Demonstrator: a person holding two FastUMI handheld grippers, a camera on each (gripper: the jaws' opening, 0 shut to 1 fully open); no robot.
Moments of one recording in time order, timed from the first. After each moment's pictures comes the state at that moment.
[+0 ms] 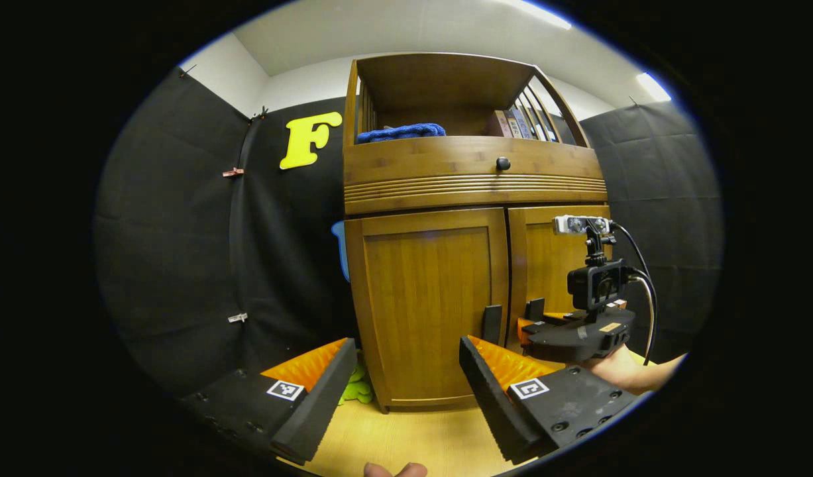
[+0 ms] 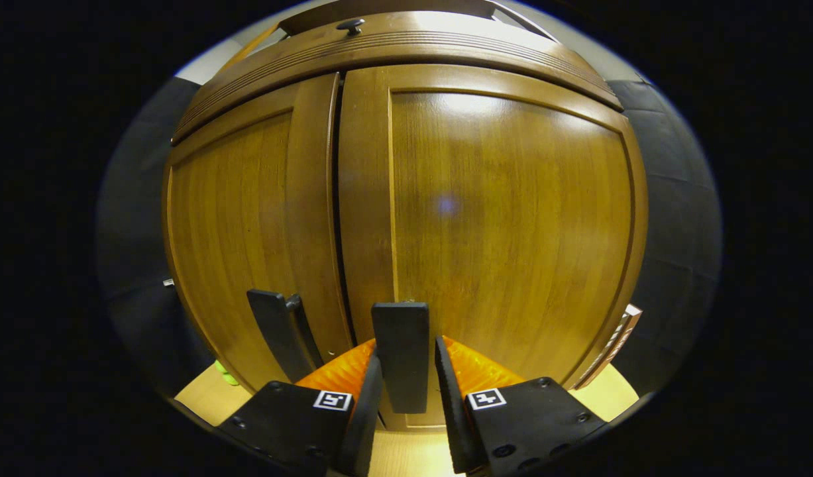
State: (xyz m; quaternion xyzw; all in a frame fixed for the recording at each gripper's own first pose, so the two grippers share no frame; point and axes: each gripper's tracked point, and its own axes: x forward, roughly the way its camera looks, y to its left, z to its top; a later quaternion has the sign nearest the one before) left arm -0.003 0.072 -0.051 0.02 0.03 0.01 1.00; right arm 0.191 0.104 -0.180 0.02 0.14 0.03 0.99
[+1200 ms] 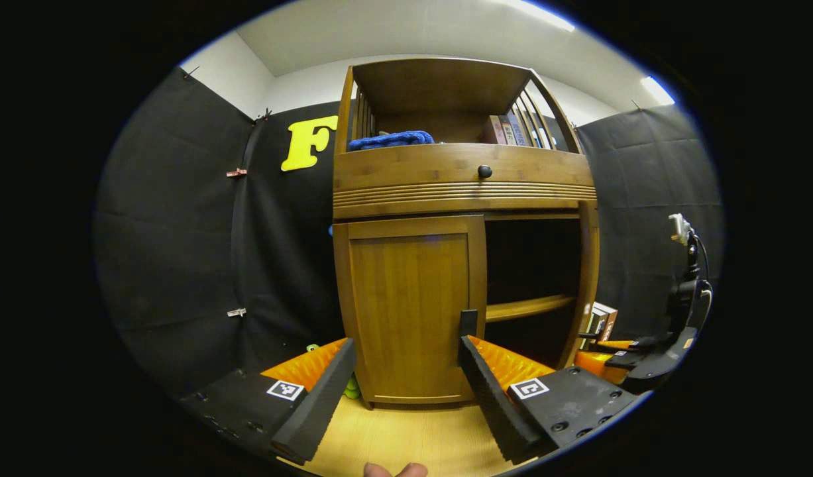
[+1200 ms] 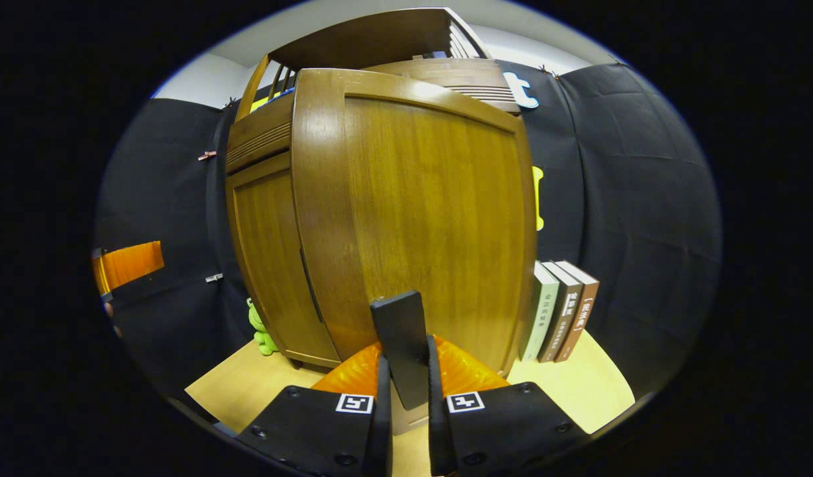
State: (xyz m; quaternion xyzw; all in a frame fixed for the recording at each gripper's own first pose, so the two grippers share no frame) left arm -0.022 0.025 -0.047 0.02 0.02 0.01 1.00; right arm 0.178 0.083 -0.163 0.06 0.14 0.06 0.99
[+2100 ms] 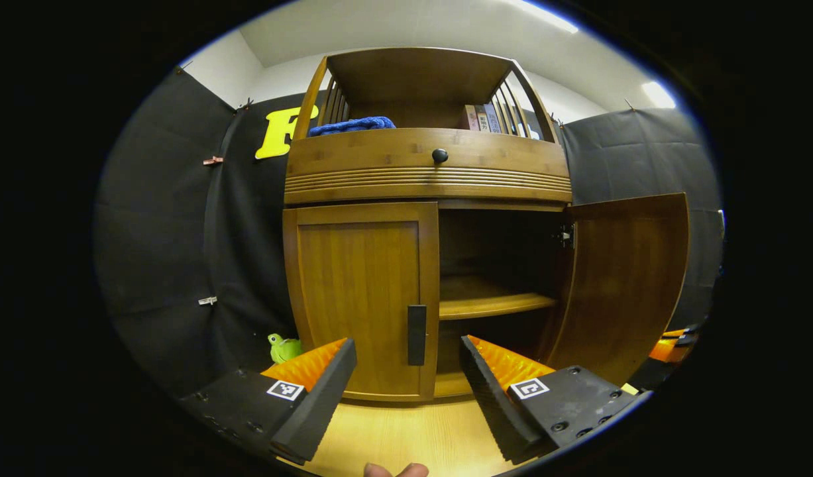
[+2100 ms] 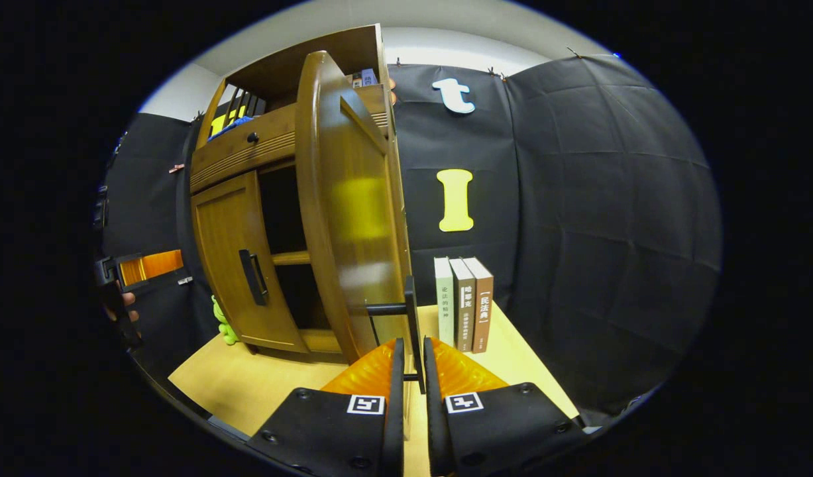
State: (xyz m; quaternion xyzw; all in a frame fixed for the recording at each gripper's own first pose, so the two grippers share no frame) left arm 0.006 -0.046 -0.059 0.00 0.04 -0.02 1.00; right arm 0.174 0.028 -0.157 0.06 0.14 0.00 0.99
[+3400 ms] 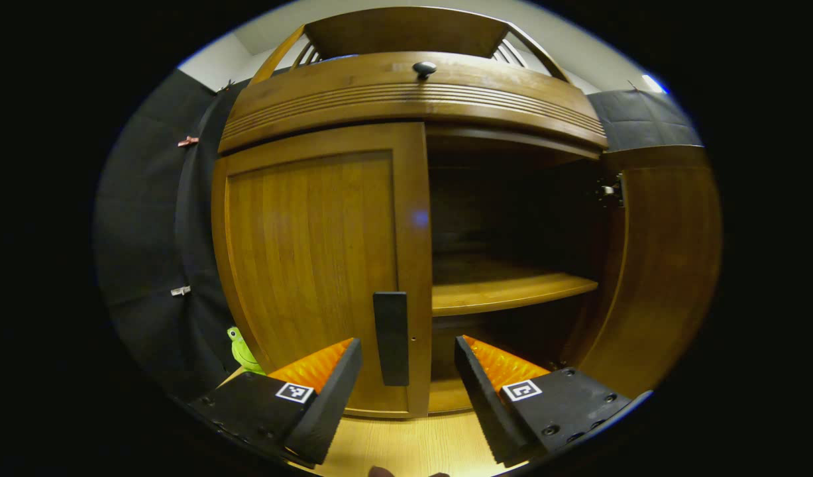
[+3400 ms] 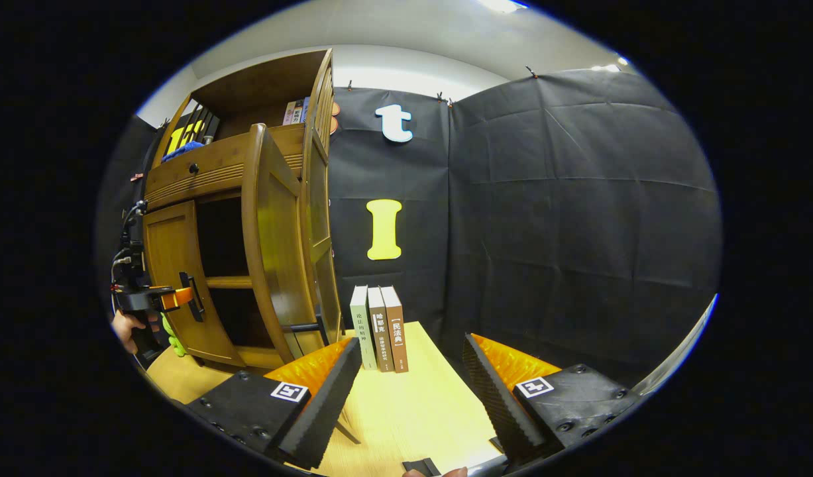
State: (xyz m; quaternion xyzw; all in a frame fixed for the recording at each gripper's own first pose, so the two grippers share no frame) left arm 0.151 -0.063 -0.137 -0.01 0.08 -0.02 1.00; right arm 0.172 -0.042 -0.134 0.03 0.08 -0.13 0.99
